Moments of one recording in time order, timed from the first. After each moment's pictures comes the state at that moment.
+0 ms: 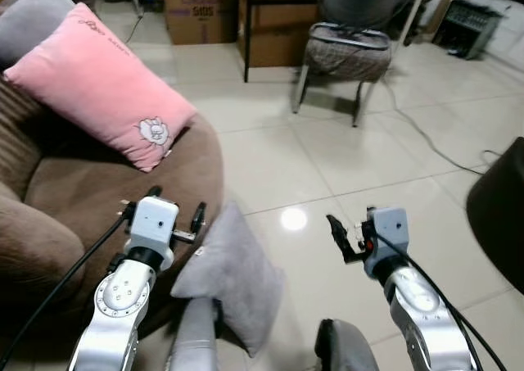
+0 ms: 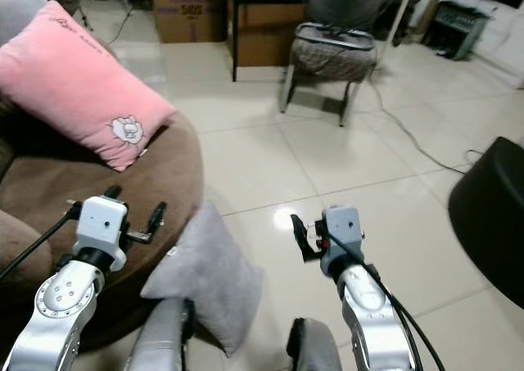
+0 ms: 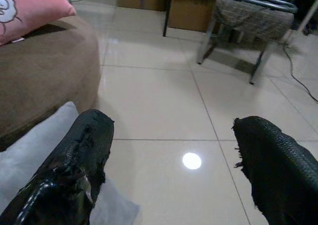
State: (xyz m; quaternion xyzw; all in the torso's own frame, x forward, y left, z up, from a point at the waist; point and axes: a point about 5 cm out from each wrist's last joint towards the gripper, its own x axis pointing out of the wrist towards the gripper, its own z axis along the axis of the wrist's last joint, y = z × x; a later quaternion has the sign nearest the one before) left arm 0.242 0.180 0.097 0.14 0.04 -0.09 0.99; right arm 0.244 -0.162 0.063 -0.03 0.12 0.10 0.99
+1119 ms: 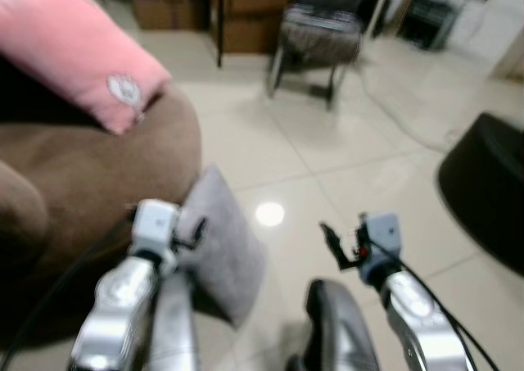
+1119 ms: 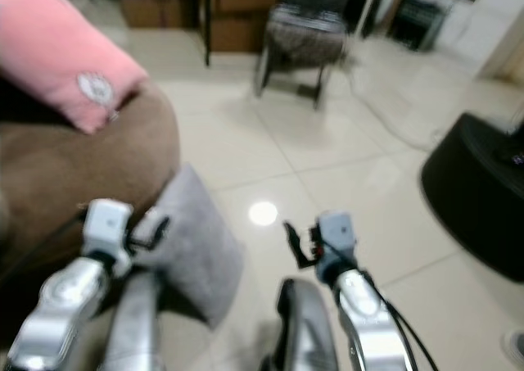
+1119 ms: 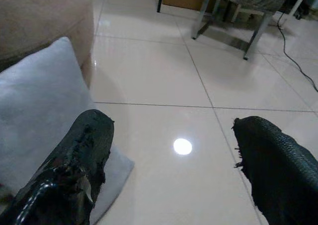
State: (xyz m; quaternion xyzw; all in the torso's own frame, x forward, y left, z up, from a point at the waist) left arm 0.254 0.191 0.062 0.06 0.15 -0.10 0.98; right arm 0.239 -0.157 0.059 -0.03 0.14 0.13 0.98
